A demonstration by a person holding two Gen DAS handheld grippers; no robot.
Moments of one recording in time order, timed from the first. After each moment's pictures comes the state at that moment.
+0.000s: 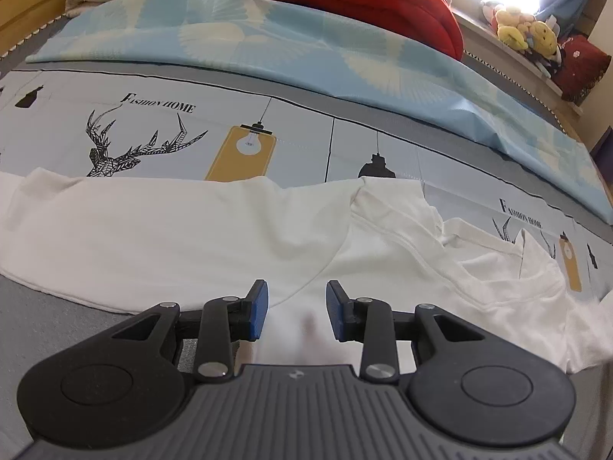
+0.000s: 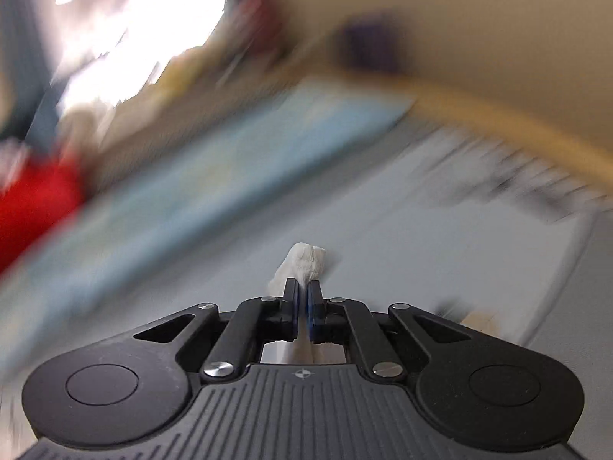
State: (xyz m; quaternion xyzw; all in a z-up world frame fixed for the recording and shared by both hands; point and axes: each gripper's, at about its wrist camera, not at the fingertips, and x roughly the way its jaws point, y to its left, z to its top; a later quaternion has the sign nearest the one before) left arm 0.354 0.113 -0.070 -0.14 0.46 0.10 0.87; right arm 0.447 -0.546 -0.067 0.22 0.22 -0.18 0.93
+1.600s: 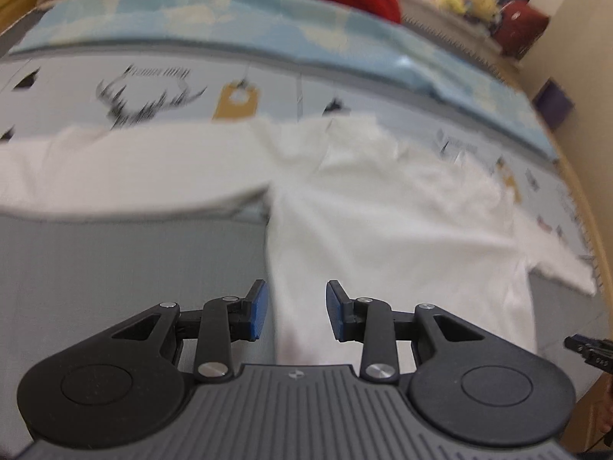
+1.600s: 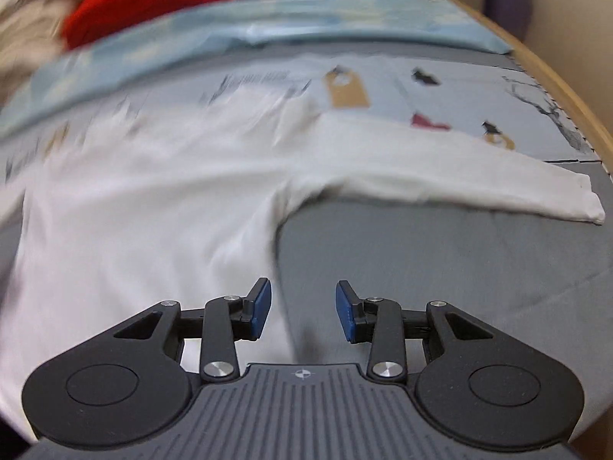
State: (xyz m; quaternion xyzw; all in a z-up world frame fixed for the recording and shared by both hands) left arm 0.215 0.134 -0.034 -0.13 0.50 0.01 0.86; right arm 0.206 -0.348 -0.070 0.01 0.47 0.04 0.88
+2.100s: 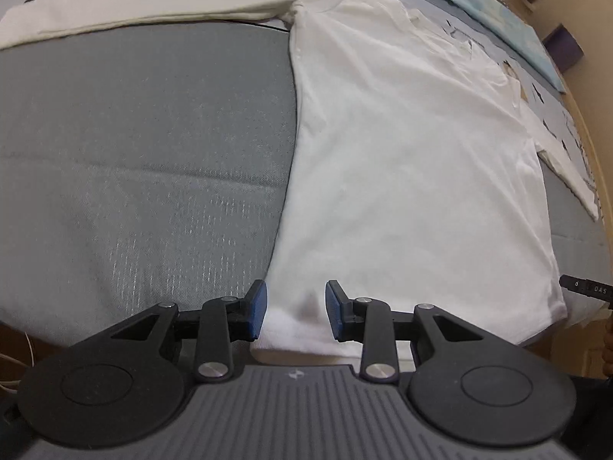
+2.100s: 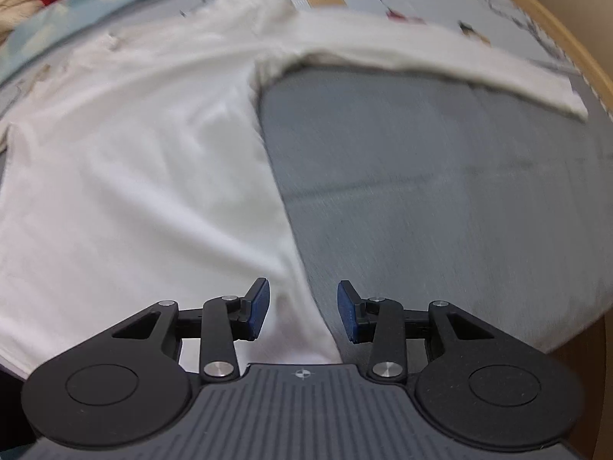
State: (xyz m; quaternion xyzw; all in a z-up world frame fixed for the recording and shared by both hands) left arm 0.094 0.122 -0.111 -0.15 0.58 -0.01 0.80; right arm 0.142 -0.351 -0.119 0.03 0.55 0.00 0.84
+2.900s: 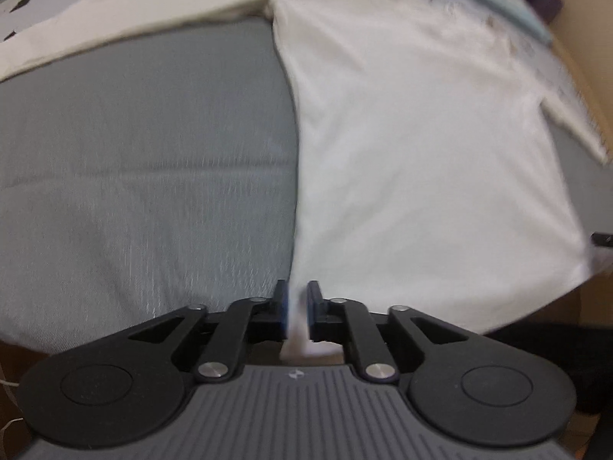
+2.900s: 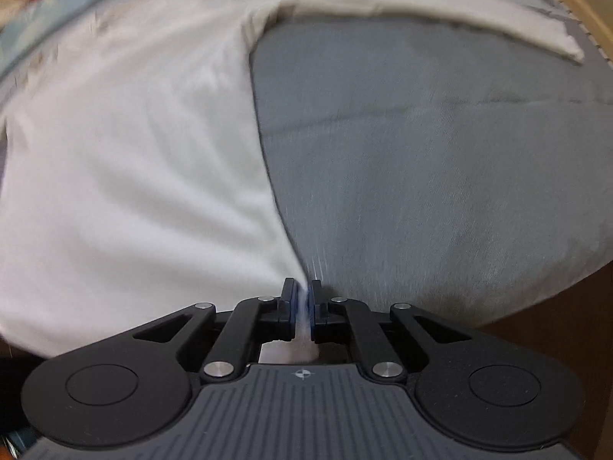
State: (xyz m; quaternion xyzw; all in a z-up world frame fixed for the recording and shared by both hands) left arm 0.095 0.122 -0.112 -0.09 0.59 -0.04 0.80; right arm 0.114 -0.378 -0.119 0.07 0.58 0.01 0.81
